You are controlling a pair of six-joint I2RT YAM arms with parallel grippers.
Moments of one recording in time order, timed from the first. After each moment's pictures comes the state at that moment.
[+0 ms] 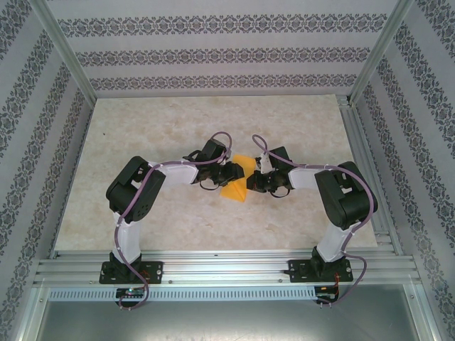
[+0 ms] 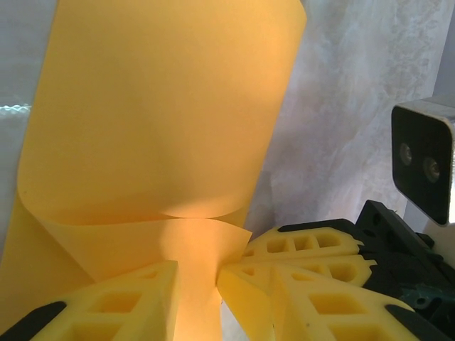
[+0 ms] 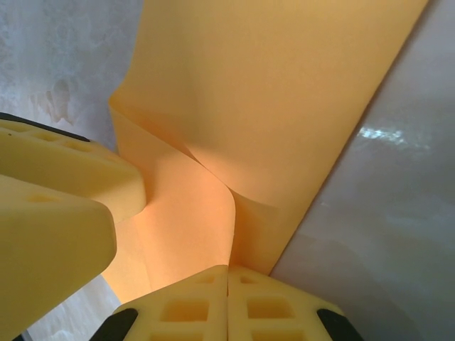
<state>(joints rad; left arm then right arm) -0.64 1.99 1.16 -0.03 0.49 -0.96 0.36 1.77 0.79 -0.06 -0.58 0.45</state>
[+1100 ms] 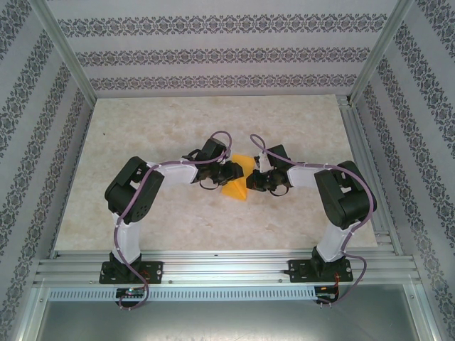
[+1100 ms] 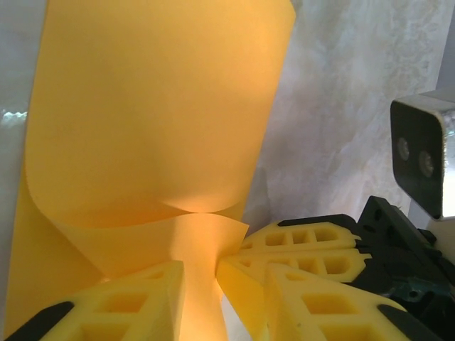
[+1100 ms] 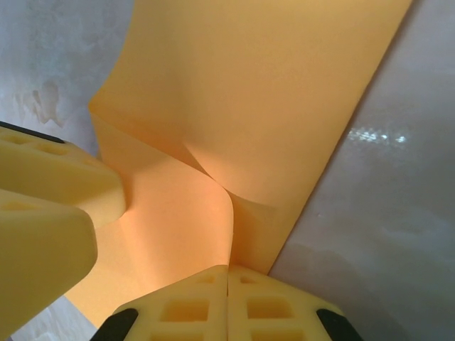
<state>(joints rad) -0.64 1.97 1.17 -0.05 0.47 -0.95 0.38 1.78 0.83 -0.12 -0.55 0.42</state>
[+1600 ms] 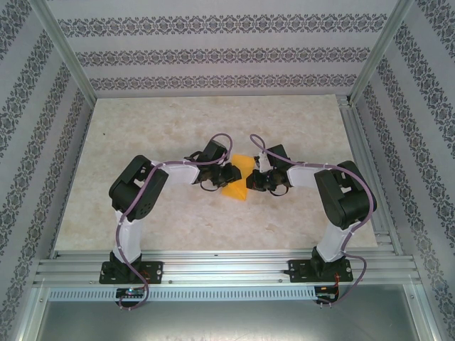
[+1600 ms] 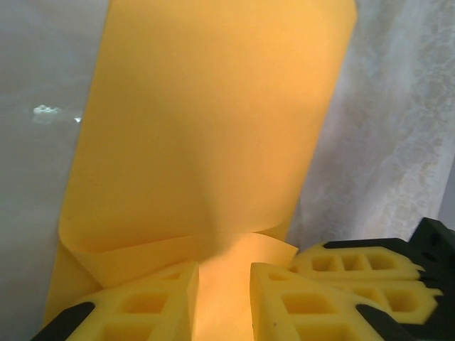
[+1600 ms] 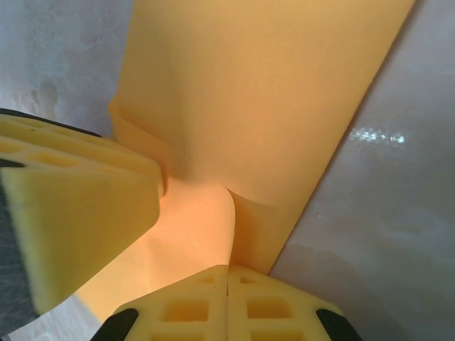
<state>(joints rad) -0.64 2.02 1.17 -0.04 0.44 -0.95 0.38 1.78 0.84 -0.12 -0.54 0.42</state>
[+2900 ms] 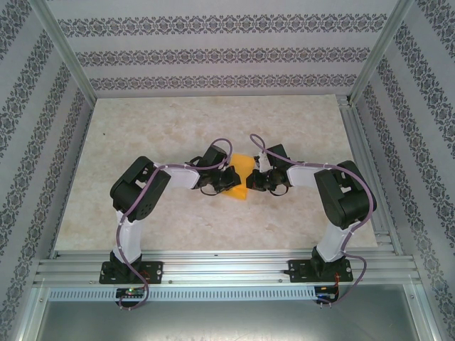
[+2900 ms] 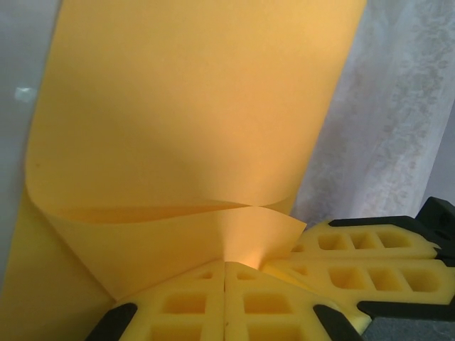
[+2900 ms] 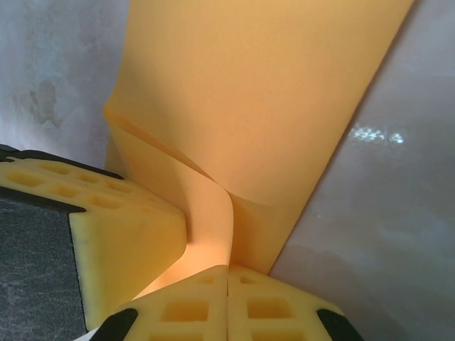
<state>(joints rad) -0.66 2.02 1.10 0.06 0.48 -1.03 0.38 1.78 0.84 -0.13 -0.54 0.42</state>
